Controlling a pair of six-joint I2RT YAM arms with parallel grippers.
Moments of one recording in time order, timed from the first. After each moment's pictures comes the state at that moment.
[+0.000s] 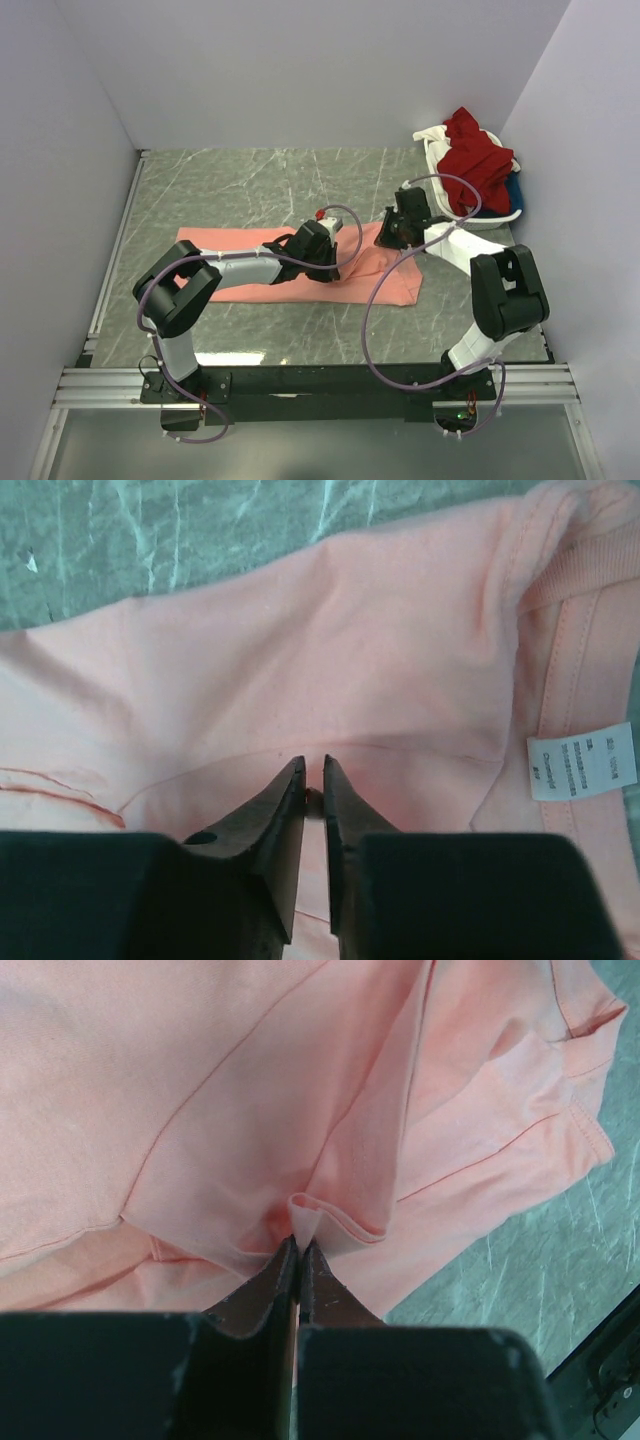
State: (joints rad) left arm -0.82 1.80 1.02 0.02 0.12 -0.54; right arm 0.28 1.63 0.96 -0.21 -0.10 0.56
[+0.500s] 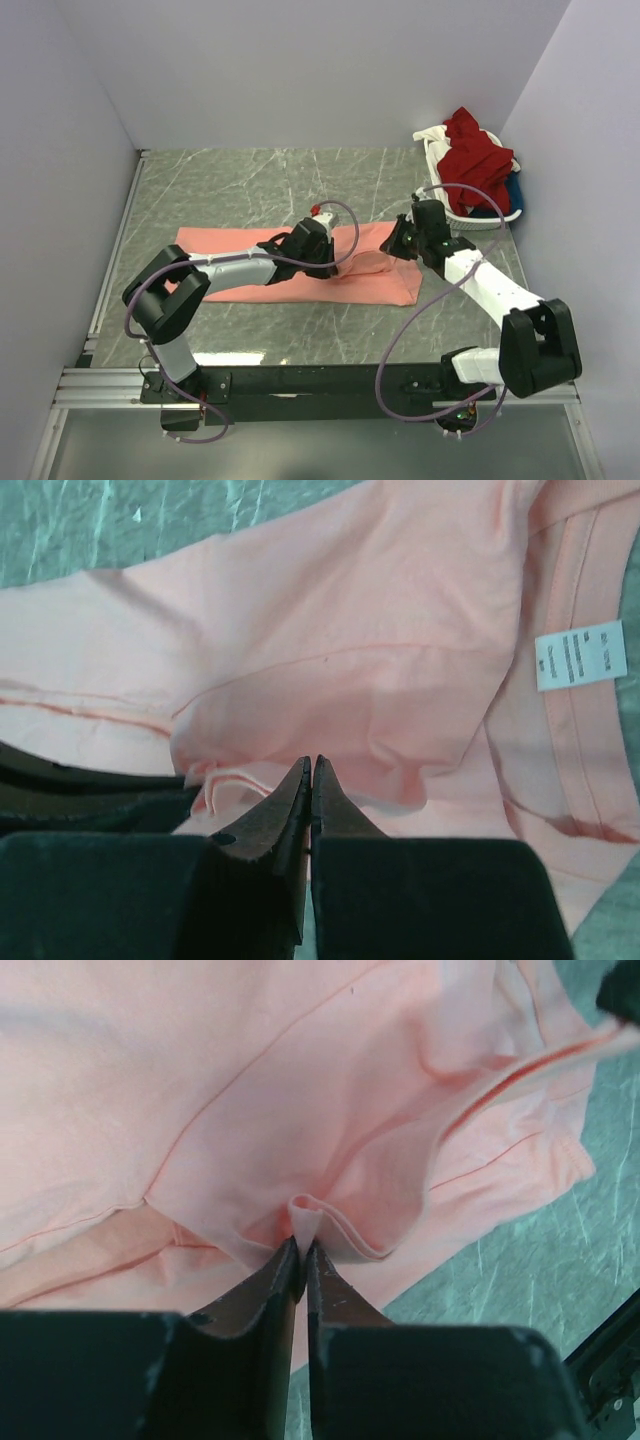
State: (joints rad) left arm -0.82 1.74 1.00 0.00 0.06 -0.55; right arm 0.28 1.32 0.79 -0.23 -0.14 0.57
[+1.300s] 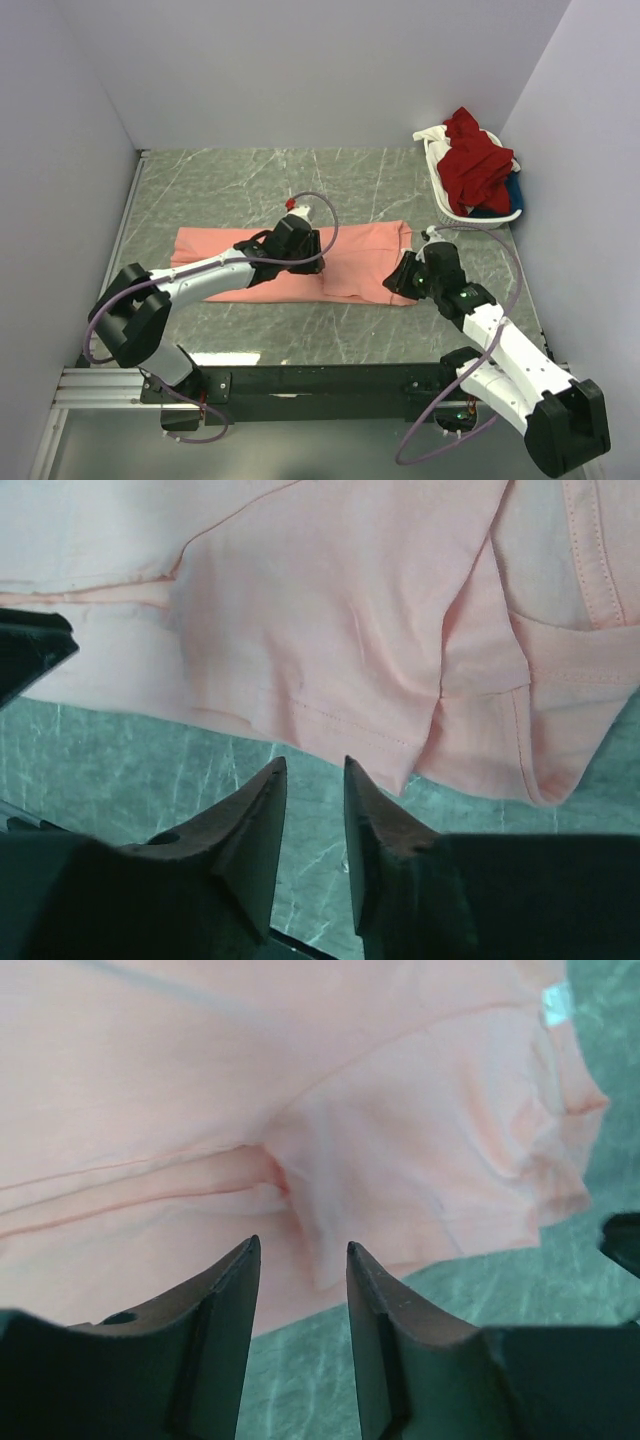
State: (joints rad) left arm -0.80 1.54 0.96 -0.15 -0.08 -0.64; right arm 0.35 0.87 0.48 -0.33 -0.16 0.64
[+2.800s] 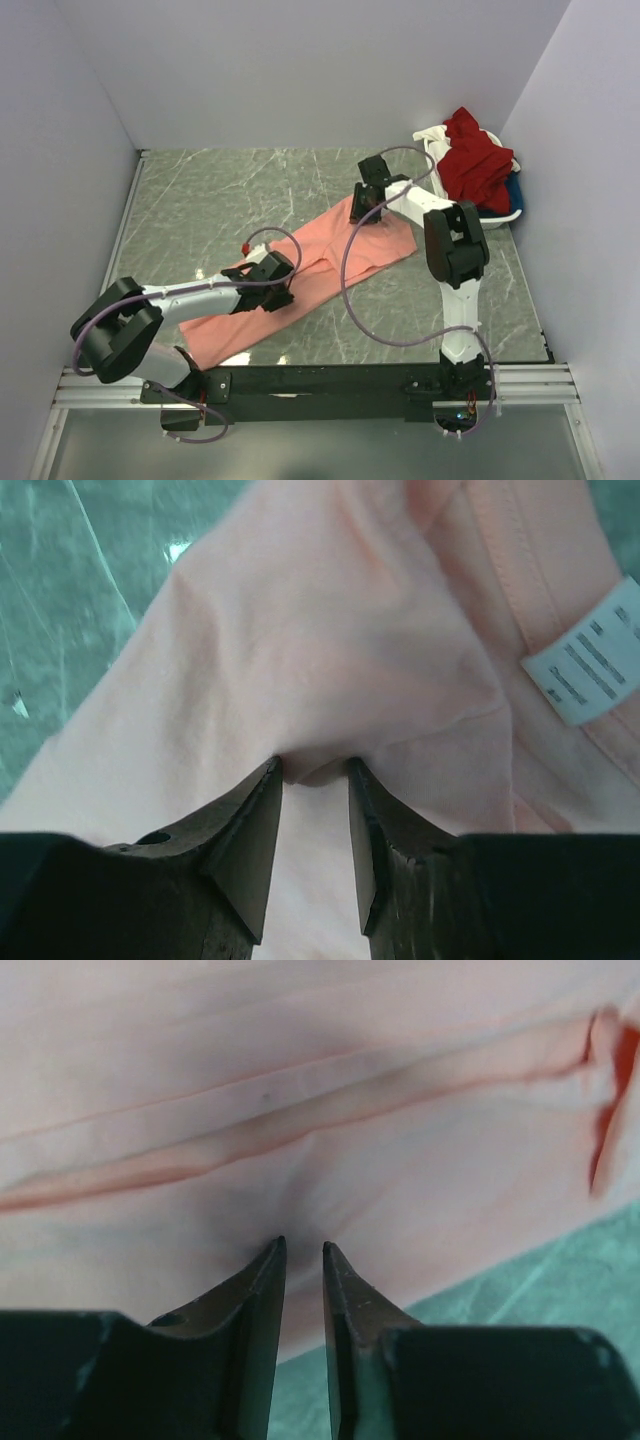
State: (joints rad) left arm -0.79 1.41 0.65 -0.27 -0.22 -1.16; right arm 0.35 2.10 1.53 -0.47 -0.02 0.52
